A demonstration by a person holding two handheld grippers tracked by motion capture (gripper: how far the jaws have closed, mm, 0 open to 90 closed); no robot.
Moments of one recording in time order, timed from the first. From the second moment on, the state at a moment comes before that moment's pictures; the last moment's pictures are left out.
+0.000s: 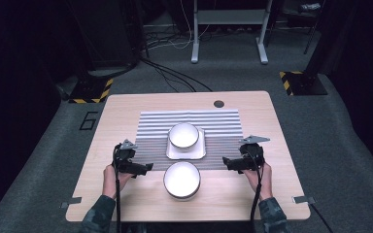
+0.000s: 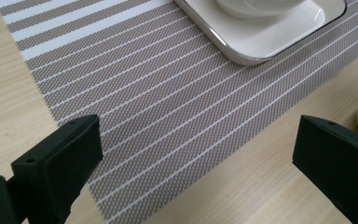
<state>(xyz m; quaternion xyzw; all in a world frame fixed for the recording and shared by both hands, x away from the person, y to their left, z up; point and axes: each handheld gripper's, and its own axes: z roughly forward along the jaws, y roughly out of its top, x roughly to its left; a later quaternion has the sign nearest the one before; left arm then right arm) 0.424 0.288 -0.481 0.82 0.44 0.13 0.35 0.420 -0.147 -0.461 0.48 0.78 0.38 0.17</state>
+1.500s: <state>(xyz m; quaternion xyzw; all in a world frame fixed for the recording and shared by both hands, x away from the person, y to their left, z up) 0.371 0.370 -0.517 0.77 0.52 0.16 0.33 0.372 -0.221 -0.500 0.55 0.75 0.31 0.20</state>
